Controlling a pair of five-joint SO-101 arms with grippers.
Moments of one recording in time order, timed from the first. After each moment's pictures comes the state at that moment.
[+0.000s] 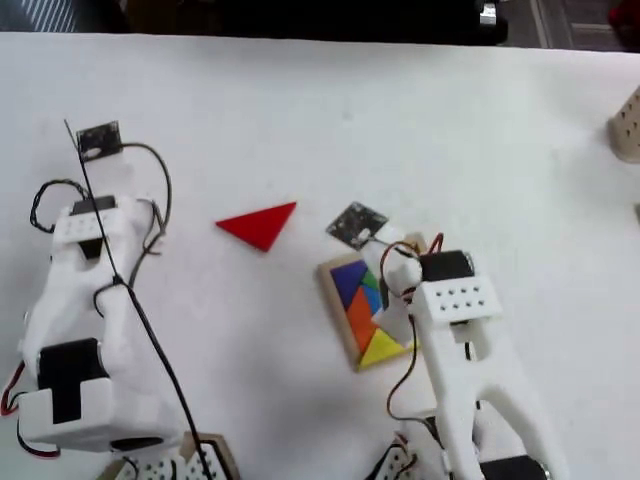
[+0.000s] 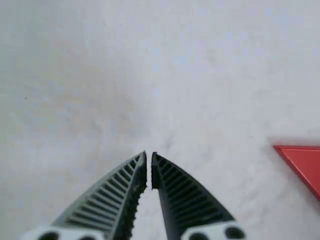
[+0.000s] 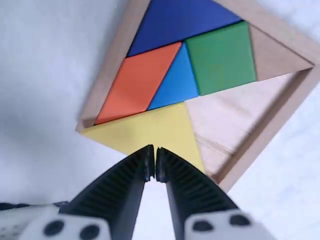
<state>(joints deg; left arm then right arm) -18.2 0.8 32.9 46.5 6.7 -13.8 -32.7 49.6 75.1 42.0</state>
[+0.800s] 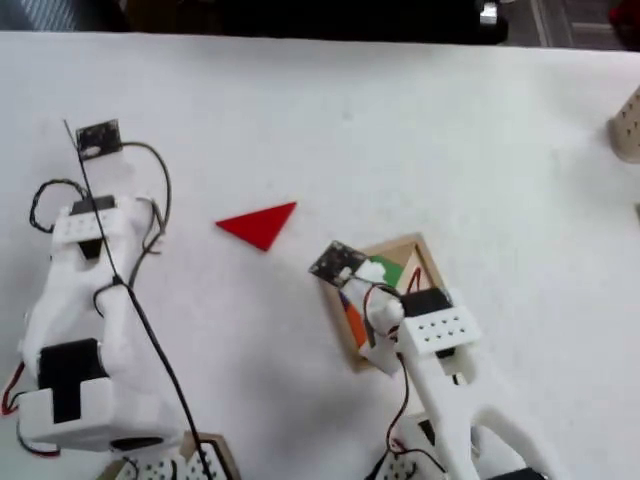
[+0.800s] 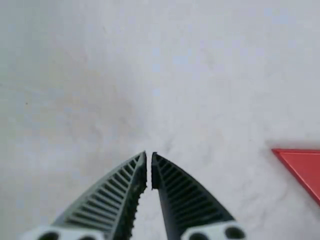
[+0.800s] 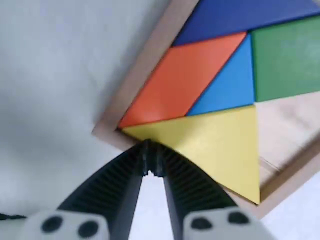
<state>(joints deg) -18.2 0.8 32.9 45.6 6.5 -18.5 -34.2 65.1 61.4 38.7</state>
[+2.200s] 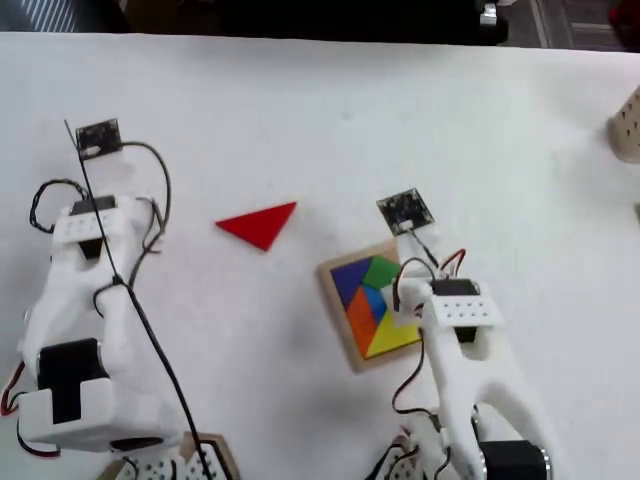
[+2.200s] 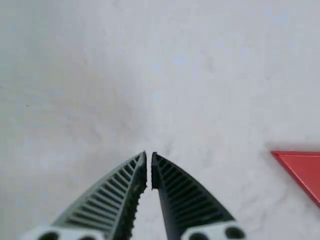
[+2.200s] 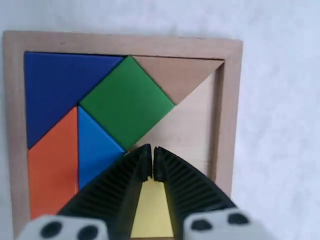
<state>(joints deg) -18.2 0.8 32.9 45.1 6.5 -6.0 -25.9 64.0 38.3 22.2</state>
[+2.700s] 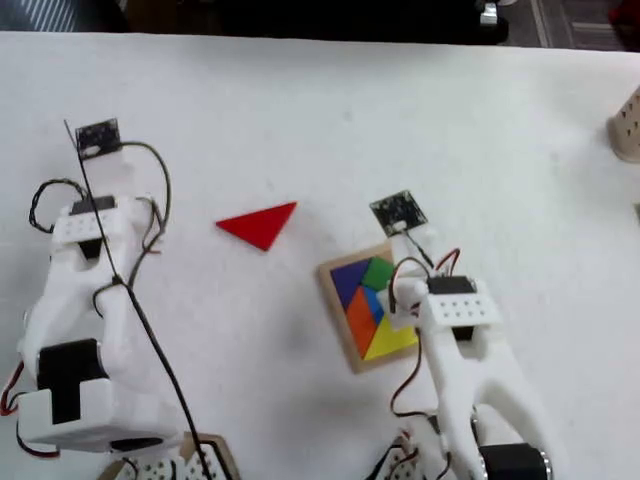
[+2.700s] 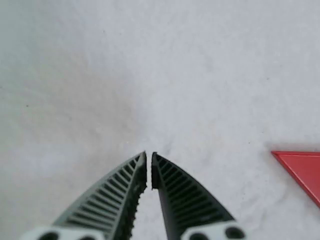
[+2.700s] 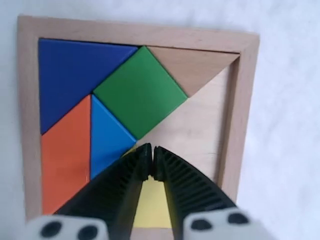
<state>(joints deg) -18.2 0.8 32.9 45.1 6.5 -7.8 -27.4 62.9 44.0 22.1</state>
